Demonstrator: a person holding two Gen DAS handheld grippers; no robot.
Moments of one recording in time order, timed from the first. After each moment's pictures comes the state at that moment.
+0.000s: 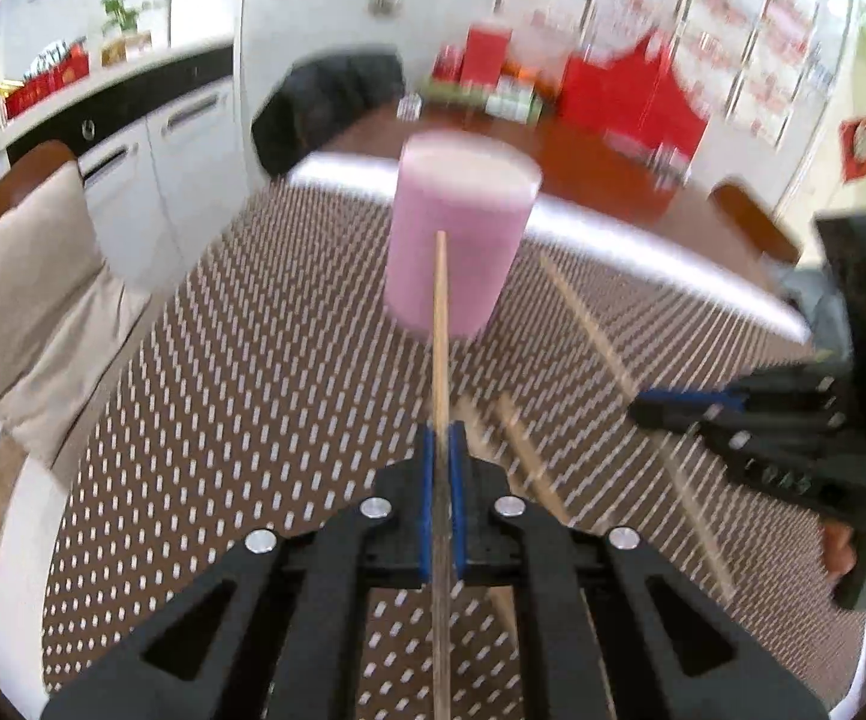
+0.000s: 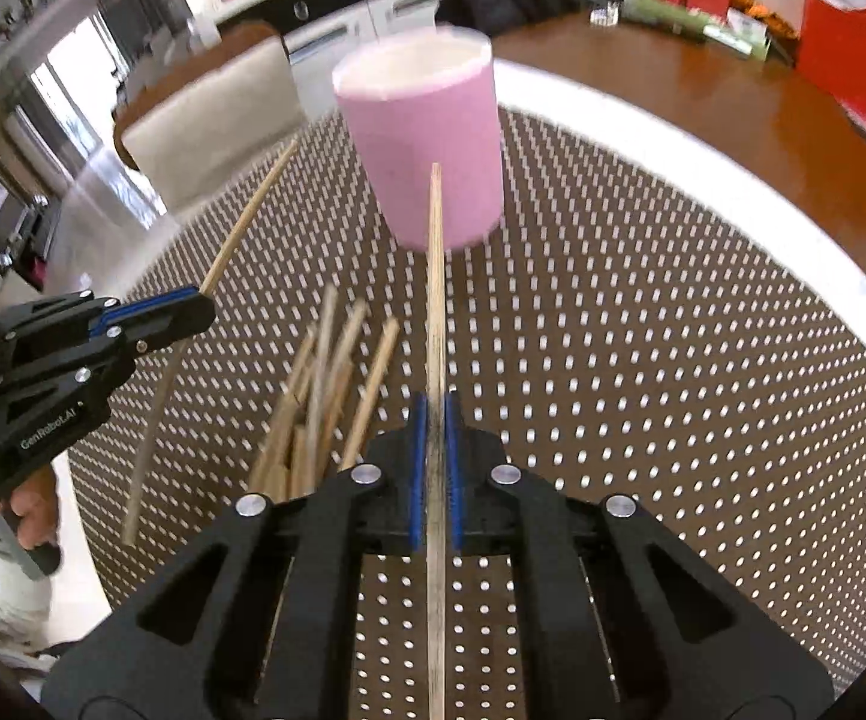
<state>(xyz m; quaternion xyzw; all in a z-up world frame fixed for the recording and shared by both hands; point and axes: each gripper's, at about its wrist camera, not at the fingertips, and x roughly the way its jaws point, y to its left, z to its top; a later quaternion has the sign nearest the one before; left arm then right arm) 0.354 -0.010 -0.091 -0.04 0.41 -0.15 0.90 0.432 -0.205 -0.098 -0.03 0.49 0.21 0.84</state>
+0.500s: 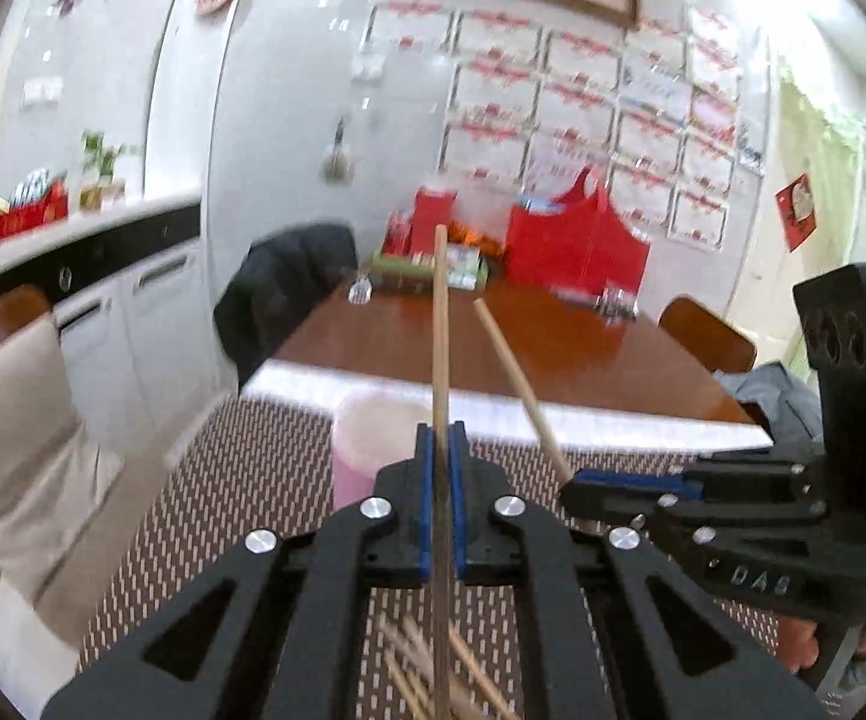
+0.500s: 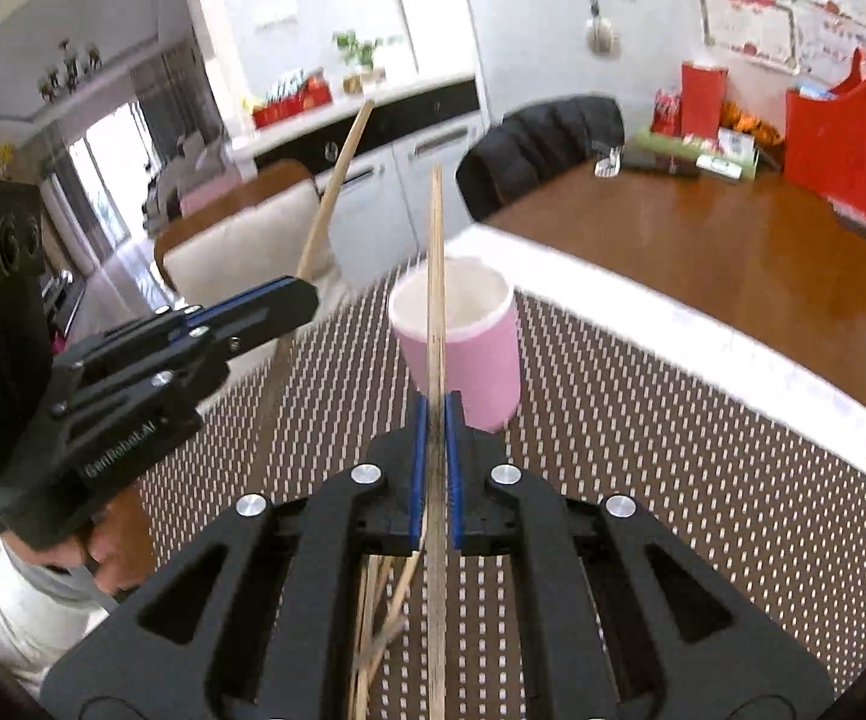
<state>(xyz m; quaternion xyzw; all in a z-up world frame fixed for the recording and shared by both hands) 0.365 -0.043 -0.016 -0.03 0.22 -0.19 0.96 0.397 -0.214 -0.030 0.02 0.34 0.23 0.91</state>
